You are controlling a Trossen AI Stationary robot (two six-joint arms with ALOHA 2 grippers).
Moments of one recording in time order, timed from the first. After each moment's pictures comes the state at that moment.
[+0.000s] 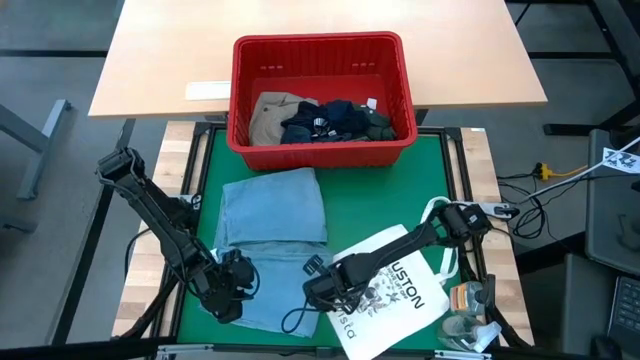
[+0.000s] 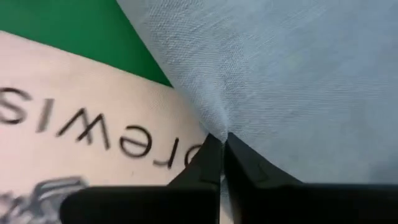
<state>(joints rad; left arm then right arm) -0.83 1.39 0.91 -0.53 -0.27 -1.06 0.44 2.23 1.80 -0.79 0.04 -0.43</state>
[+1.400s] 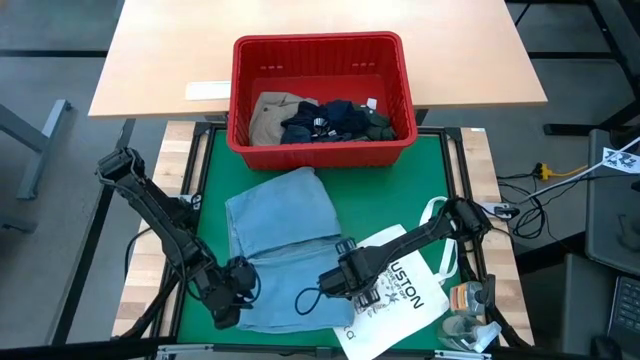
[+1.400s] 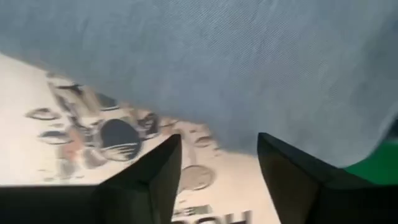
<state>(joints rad) -0.81 1.39 0.91 -0.43 -0.16 -0.99 0.45 2.15 1.80 -1.24 0.02 0.04</state>
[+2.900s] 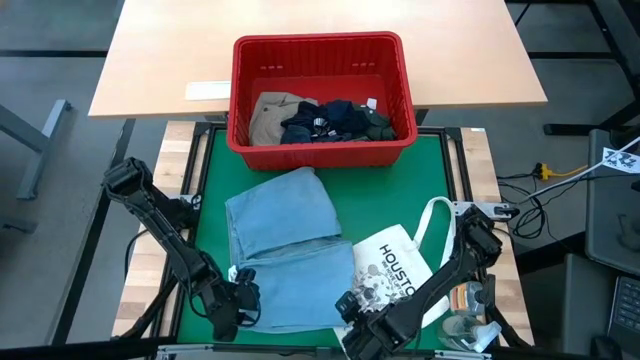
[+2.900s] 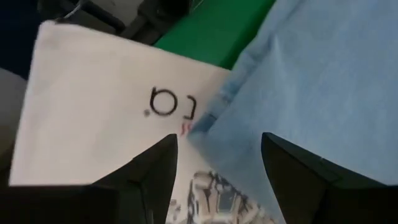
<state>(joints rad) -0.86 1.53 0.91 -0.30 -0.17 -0.75 0.75 2.18 1.80 -0.89 0.22 -0.09</state>
